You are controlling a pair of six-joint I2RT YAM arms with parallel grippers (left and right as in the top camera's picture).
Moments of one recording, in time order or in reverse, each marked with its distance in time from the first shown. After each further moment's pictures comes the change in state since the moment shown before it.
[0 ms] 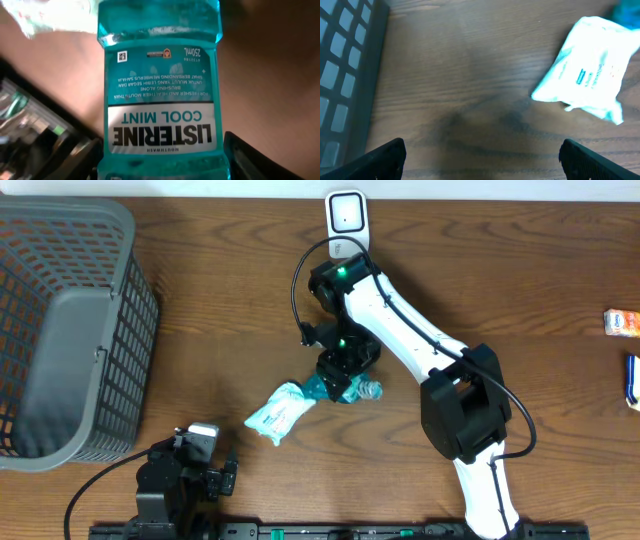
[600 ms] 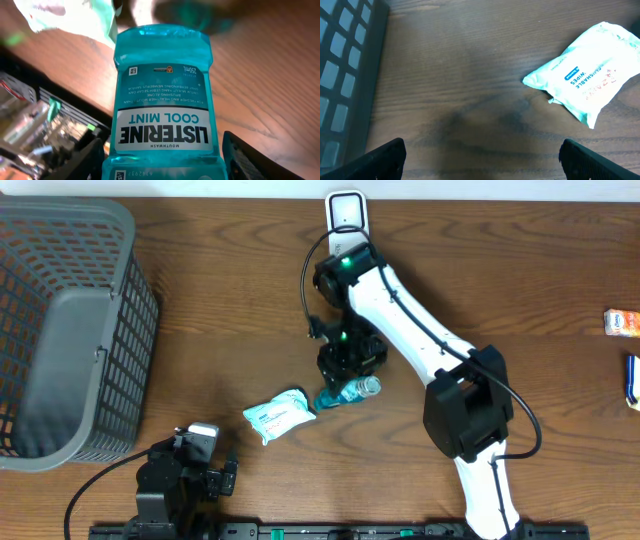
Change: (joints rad) left arm 0.000 0.000 0.000 0.000 0.000 0.000; right arm -0.021 0.000 0.095 -0.107 -0.031 0.195
